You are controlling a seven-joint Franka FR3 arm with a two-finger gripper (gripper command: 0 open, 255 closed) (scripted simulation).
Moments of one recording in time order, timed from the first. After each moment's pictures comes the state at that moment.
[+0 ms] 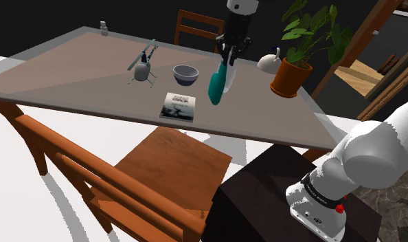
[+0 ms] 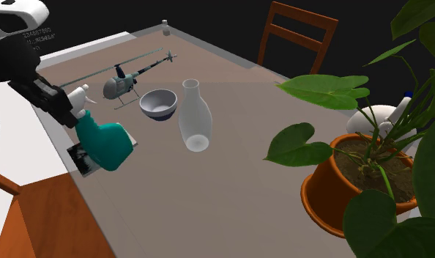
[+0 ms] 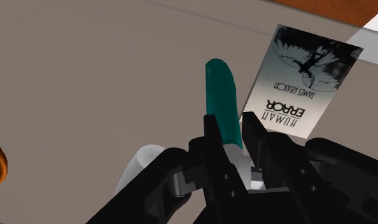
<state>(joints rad) 0.13 -0.19 0.12 -1.99 -0.10 1.80 0.67</state>
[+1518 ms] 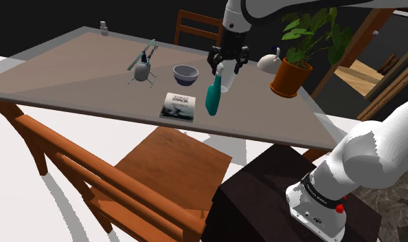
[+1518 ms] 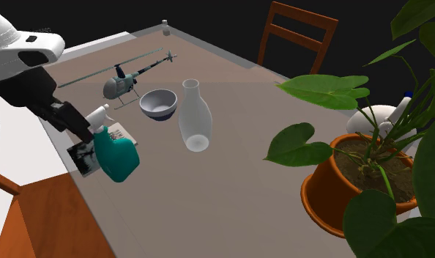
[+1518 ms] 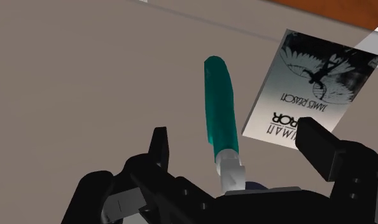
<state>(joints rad) 0.13 -0.18 0.12 -2.10 -0.10 1.92 0.69</state>
